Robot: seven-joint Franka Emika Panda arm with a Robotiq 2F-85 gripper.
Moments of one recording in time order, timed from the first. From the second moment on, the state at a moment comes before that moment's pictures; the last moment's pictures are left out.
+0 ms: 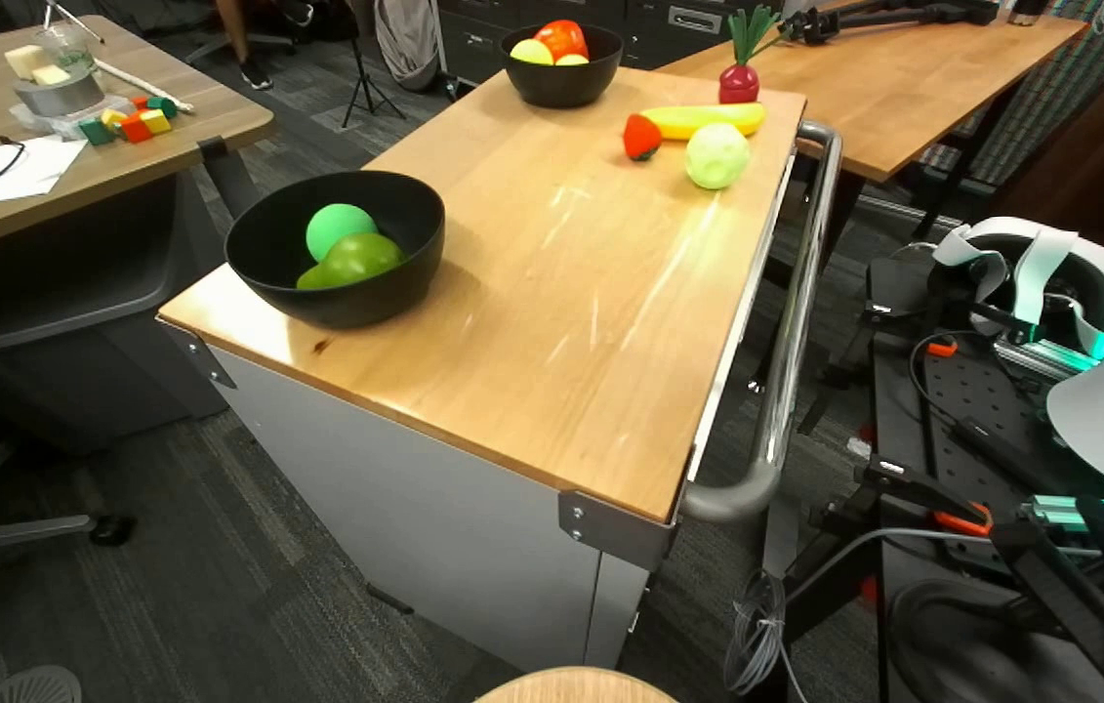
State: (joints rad) arm -0.30 0.45 -0.10 -1.38 0.10 1.86 -0.29
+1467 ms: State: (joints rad) arm -0.23 0.24 -0.11 -1.96 -0.12 1.98 -0.61
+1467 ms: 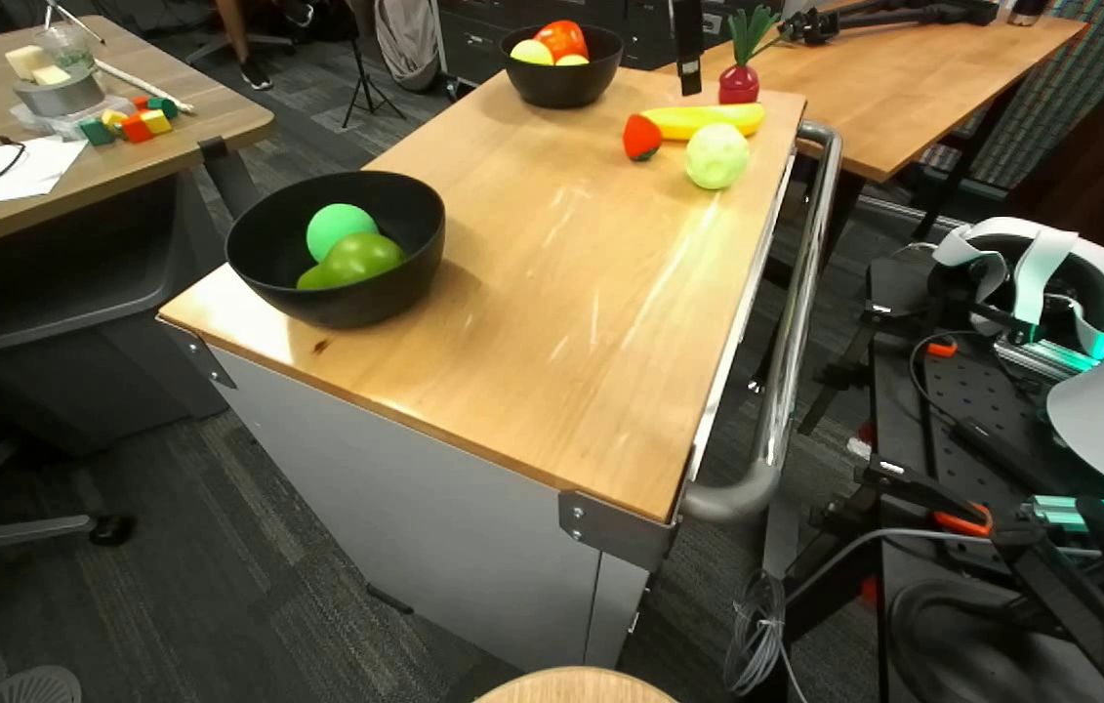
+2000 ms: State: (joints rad) arm -0.23 0.25 -0.12 -2.06 -0.22 2.08 -0.66
